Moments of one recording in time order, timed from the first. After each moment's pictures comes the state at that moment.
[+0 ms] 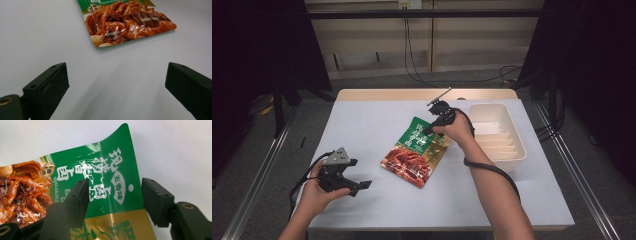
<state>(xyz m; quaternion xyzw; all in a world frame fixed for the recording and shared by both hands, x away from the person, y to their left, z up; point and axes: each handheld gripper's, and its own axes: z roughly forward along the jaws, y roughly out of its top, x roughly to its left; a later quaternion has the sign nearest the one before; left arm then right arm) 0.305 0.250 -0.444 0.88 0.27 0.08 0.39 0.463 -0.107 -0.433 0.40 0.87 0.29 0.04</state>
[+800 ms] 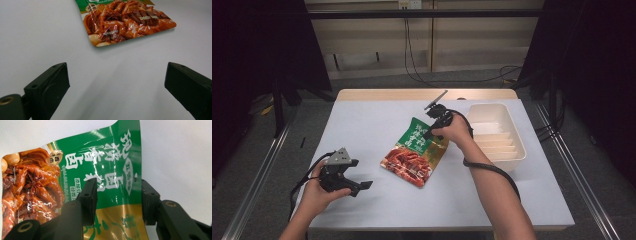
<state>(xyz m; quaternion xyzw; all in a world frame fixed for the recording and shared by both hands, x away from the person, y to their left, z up) 0.306 0.247 -0.446 0.88 0.27 0.08 0.39 0.463 -0.099 -0.442 0.40 0.88 0.26 0.00</state>
